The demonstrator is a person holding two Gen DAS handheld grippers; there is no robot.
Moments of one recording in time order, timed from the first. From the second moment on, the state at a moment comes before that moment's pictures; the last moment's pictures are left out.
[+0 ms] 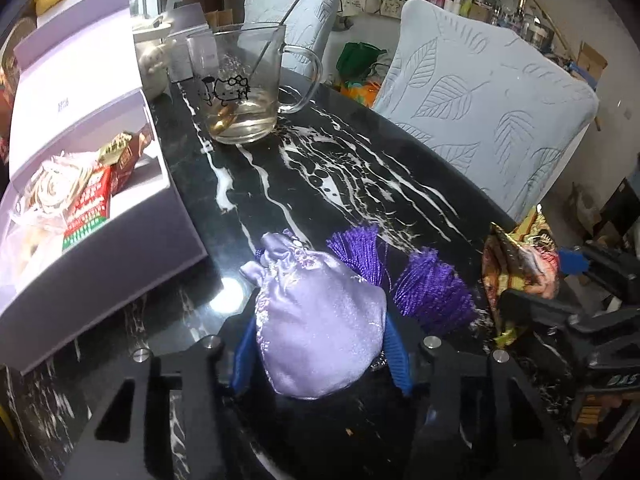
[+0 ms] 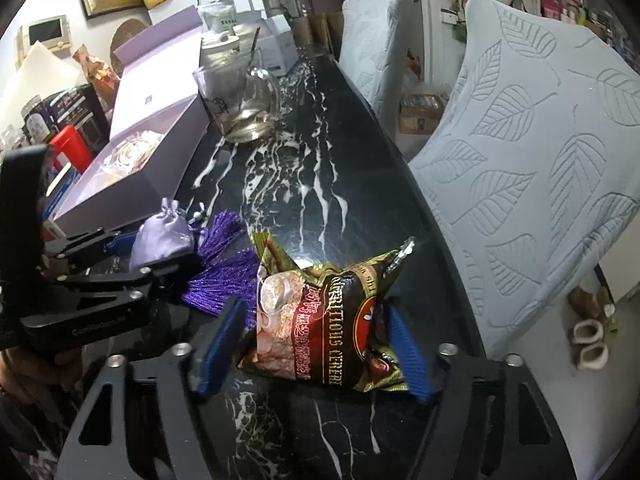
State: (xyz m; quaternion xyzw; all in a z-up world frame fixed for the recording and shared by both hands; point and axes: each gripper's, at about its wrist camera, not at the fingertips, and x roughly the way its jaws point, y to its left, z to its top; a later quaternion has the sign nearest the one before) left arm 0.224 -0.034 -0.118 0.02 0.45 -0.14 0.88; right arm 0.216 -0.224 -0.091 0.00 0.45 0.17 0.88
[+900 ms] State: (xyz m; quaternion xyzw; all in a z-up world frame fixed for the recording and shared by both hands) left arm 0.168 -0.020 -0.086 -0.01 0.43 -0.15 0.89; right arm 0.188 -0.229 -0.090 0.04 0.43 0.17 0.89
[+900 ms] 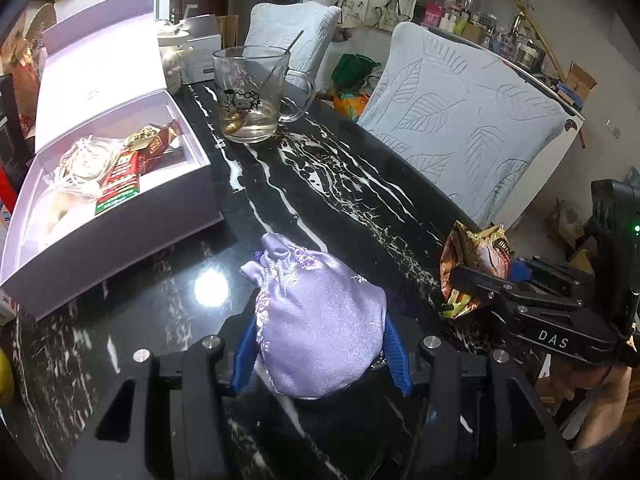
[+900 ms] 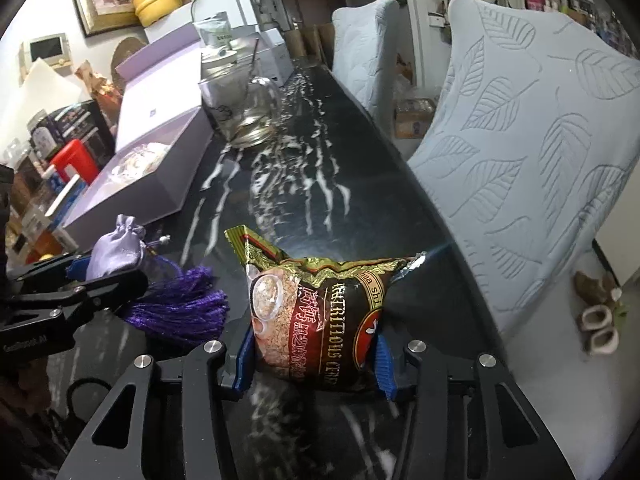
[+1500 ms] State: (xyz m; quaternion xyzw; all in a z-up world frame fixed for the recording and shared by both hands) left arm 0.109 0.026 -0.067 -0.05 0.41 -0.11 0.90; right arm 0.129 -0.189 -0.070 0.04 0.41 0.25 0.88
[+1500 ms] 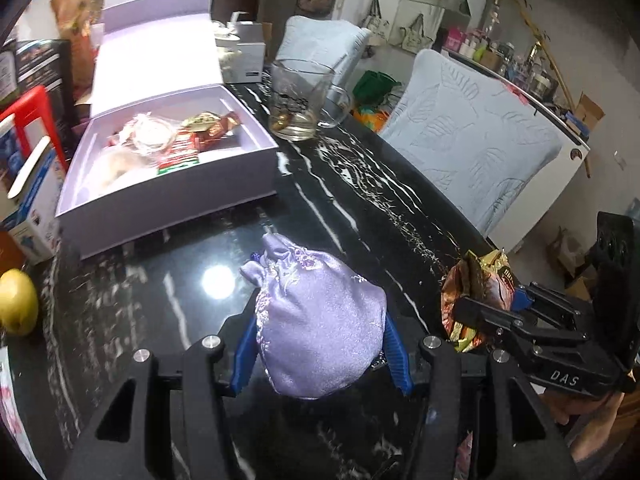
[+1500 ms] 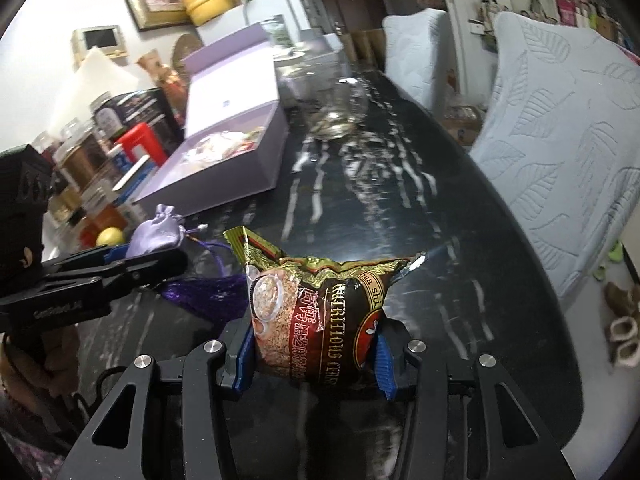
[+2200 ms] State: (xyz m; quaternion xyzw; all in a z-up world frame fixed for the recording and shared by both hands) left arm 0.063 0.083 -0.022 -0.07 0.35 -0.07 0.93; right arm 0.103 -0.116 -0.029 0.03 0.37 0.37 0.85
